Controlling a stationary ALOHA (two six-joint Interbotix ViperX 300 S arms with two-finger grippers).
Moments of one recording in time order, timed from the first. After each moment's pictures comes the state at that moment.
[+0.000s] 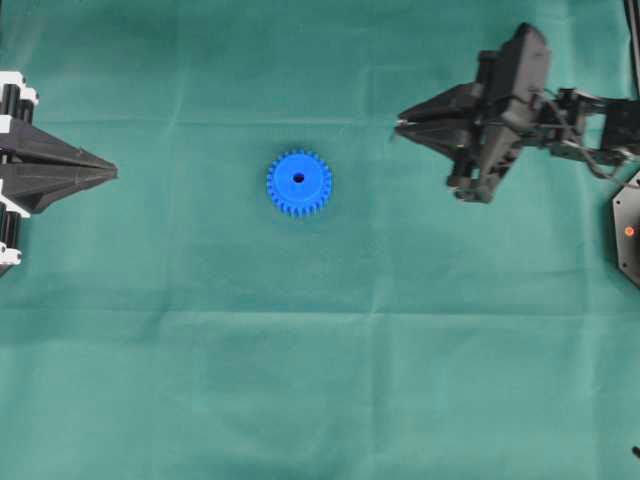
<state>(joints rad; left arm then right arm) 0.00 -0.96 1.18 0.01 -0.25 -0.01 -0.22 -0.23 0.98 0.05 -0.31 -0.01</state>
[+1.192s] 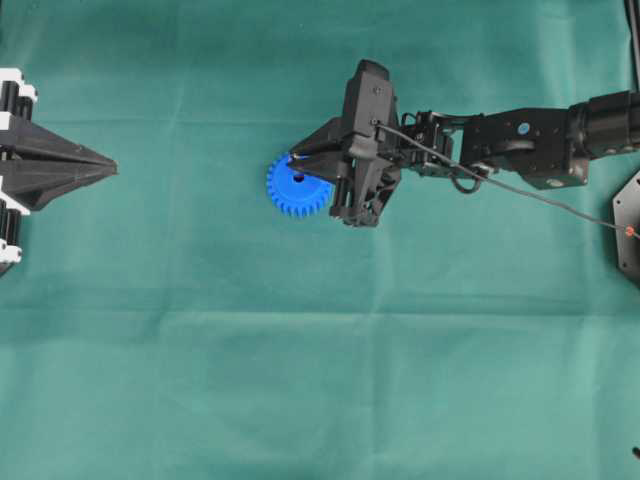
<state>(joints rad) 0.01 -0.96 1.18 0.01 -0.25 -0.01 -0.13 0.17 0.63 0.05 -0.29 -0.01</state>
